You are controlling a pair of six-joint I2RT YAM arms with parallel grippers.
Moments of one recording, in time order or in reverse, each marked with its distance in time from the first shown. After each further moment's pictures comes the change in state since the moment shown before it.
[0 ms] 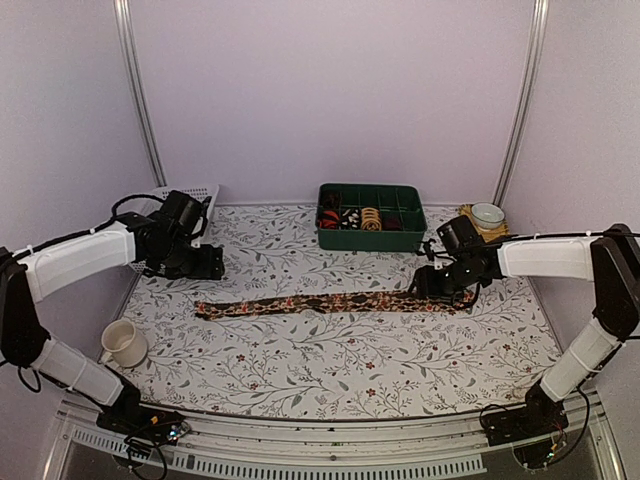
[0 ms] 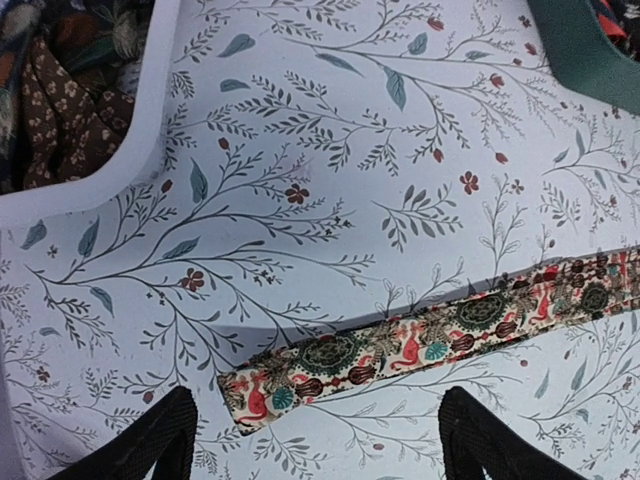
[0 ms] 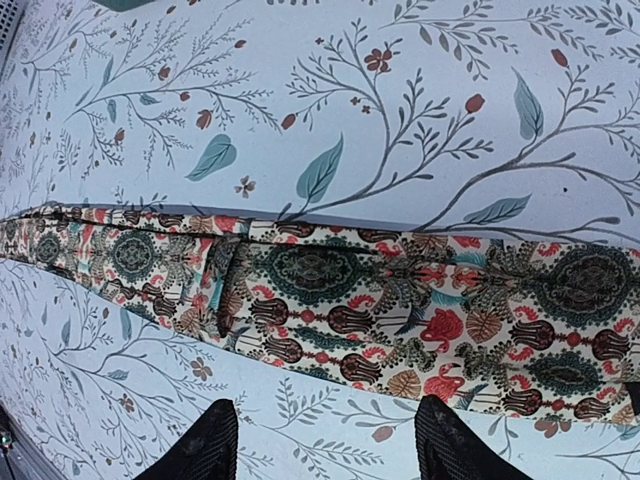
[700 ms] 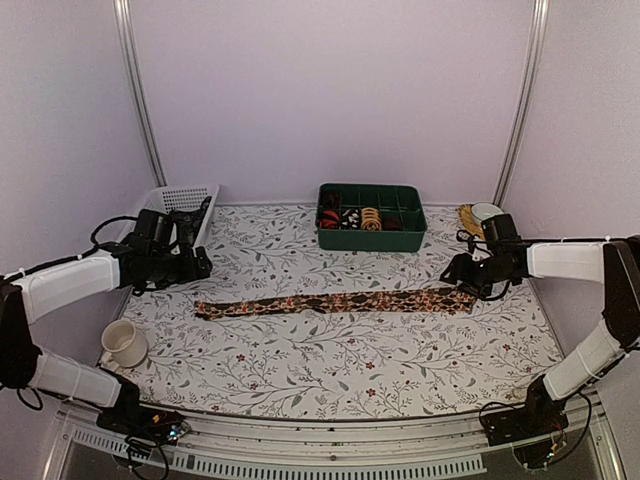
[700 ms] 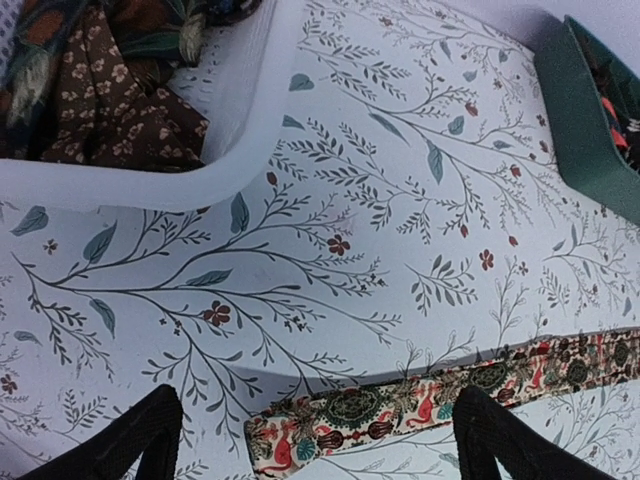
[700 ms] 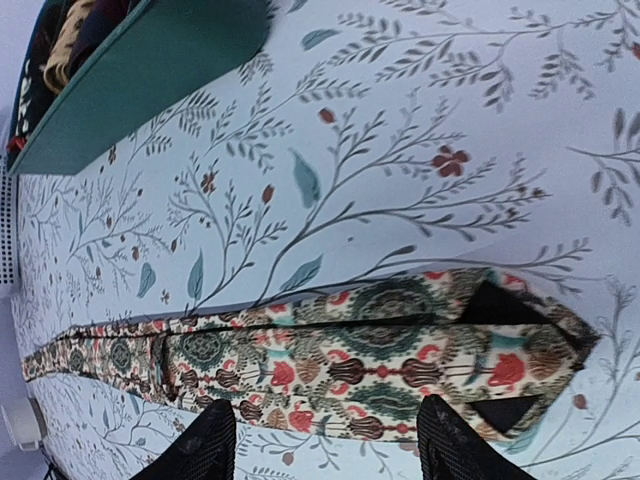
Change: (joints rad) left arm 0.142 -0.138 -0.271 0.330 0.078 -0.086; right arm -0.252 -0.074 -0.115 0.115 -0.111 0.113
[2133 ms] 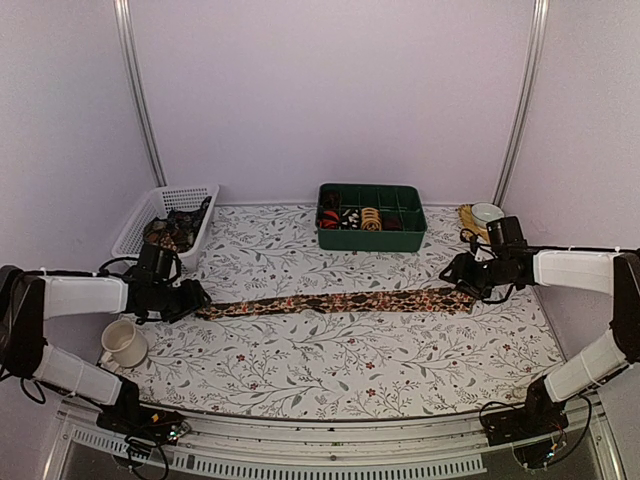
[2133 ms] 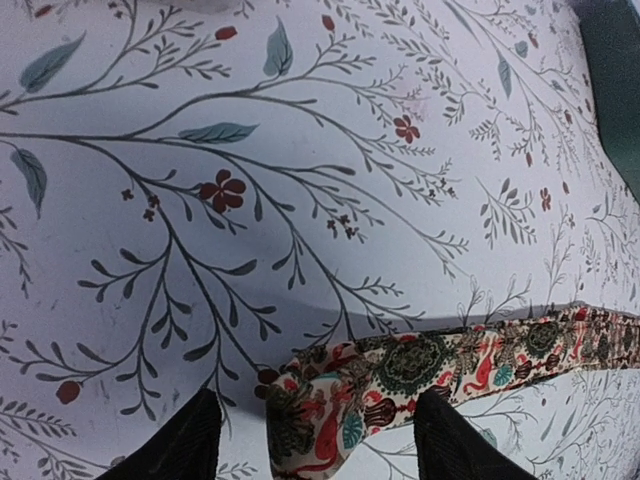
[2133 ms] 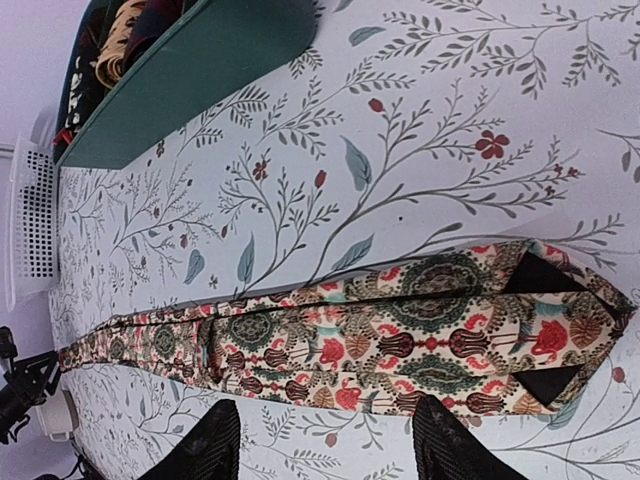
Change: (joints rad) left arm 0.081 0.054 -0.247 0.219 0.189 -0.142; right arm -0.029 -0.098 -0.075 0.056 -0.054 0.068
